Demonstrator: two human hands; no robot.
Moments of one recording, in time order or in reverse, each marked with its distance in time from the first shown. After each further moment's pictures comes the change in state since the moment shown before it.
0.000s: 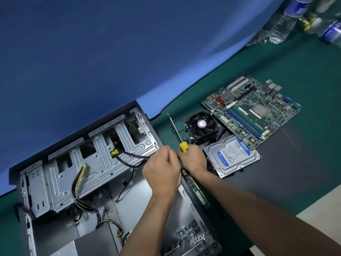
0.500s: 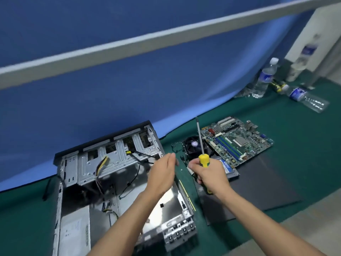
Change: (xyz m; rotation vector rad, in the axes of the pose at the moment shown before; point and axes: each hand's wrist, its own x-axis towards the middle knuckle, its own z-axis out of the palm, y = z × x) left_hand -0.034 0.045 -0.077 -0.300 -0.421 -0.072; right_hand -0.148 0.007 -0.116 0.536 -0.045 -0.290
